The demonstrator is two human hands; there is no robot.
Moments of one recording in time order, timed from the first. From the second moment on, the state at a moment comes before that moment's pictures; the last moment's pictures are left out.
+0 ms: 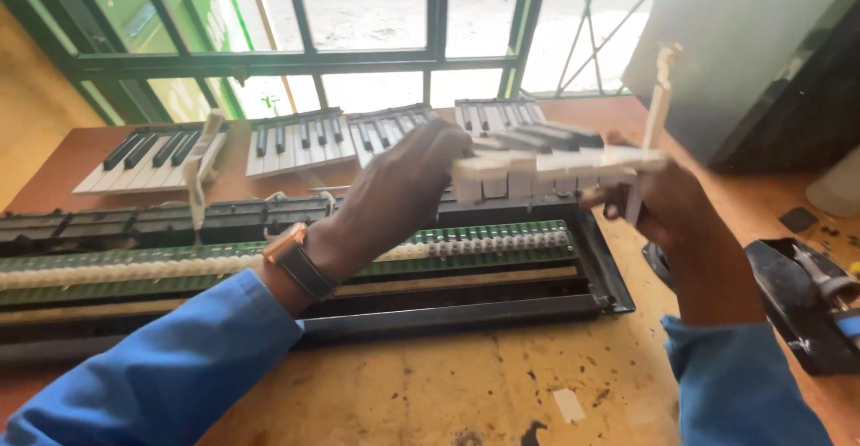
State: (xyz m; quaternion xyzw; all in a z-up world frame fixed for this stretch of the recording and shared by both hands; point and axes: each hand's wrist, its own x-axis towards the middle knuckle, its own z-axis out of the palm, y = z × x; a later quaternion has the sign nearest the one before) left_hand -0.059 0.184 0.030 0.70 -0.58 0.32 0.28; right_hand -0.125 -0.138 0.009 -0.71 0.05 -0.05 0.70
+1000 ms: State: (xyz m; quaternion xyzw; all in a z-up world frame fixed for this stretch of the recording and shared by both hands) left_hand -0.090 0.211 -0.017 0.73 -0.60 0.27 0.18; right_hand -0.158 -0.116 0.012 -0.84 0.13 0.10 0.51
